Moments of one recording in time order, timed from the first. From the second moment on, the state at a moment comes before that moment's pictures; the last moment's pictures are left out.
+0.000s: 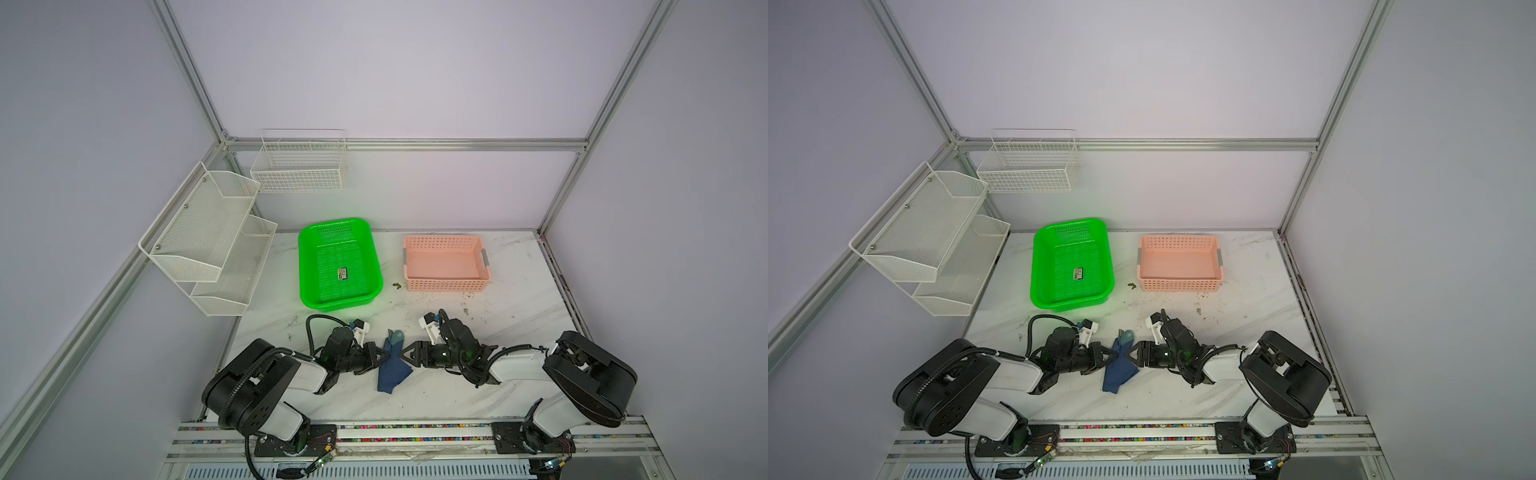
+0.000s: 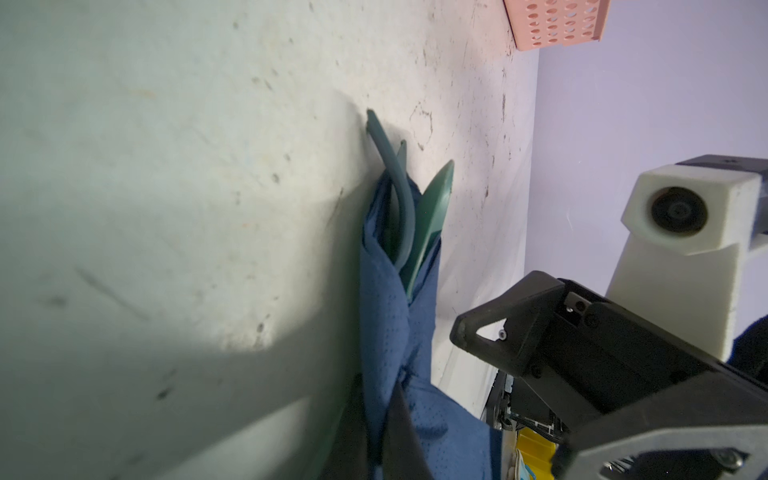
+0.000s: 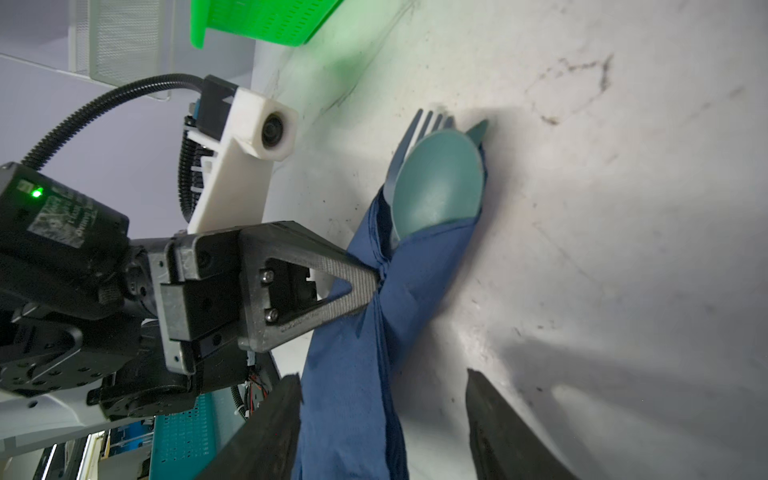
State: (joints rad) left arm -0.52 1.48 0.23 0.62 0.52 -0.97; right arm 0.84 1.55 0.46 0.52 -0.44 0.92
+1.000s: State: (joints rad) left arm -0.52 1.25 0.23 0.62 0.50 -1.02; right arm 0.84 1.62 0.48 0.74 -0.63 0.91
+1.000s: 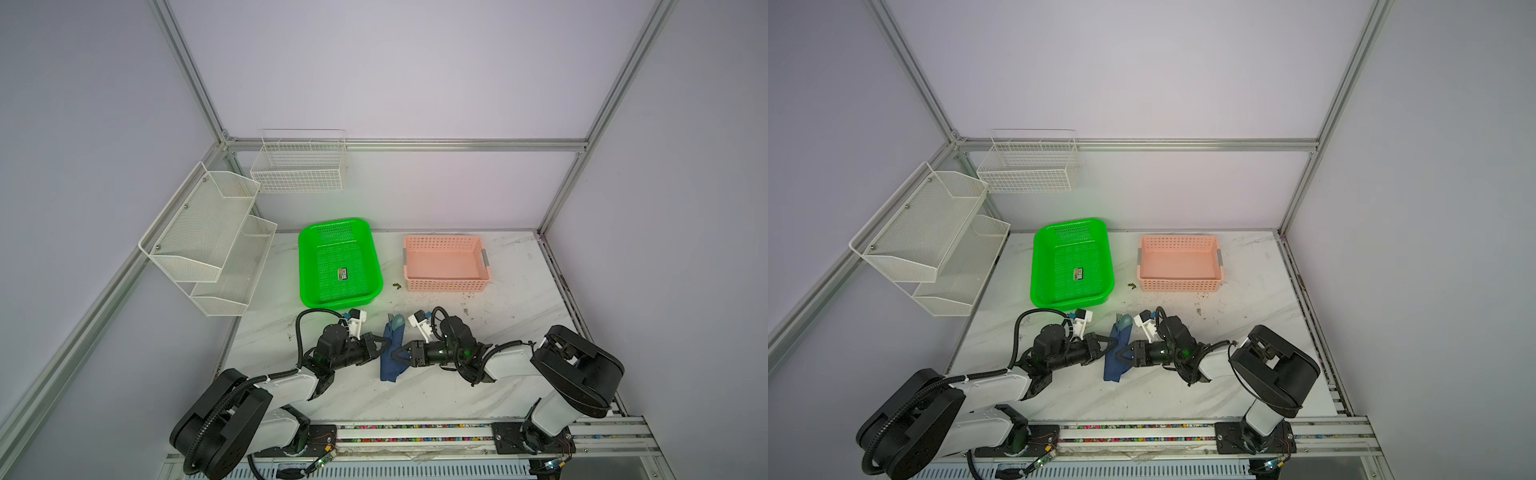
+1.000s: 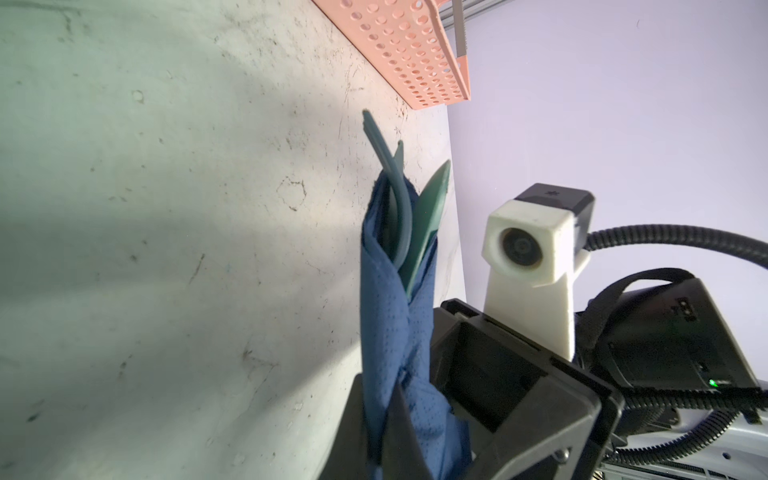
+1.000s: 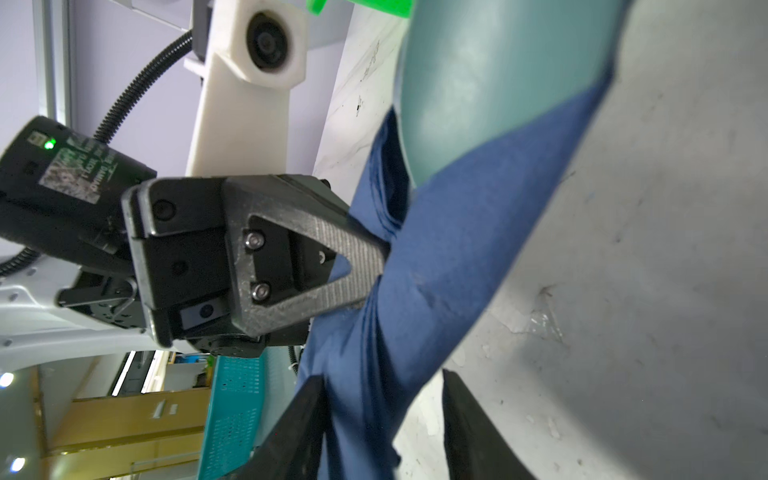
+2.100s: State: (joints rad) left arm -0.52 1.14 0.17 0.77 0.54 -1.12; right arm 0.84 1.52 0.53 0.67 -0.69 0.86
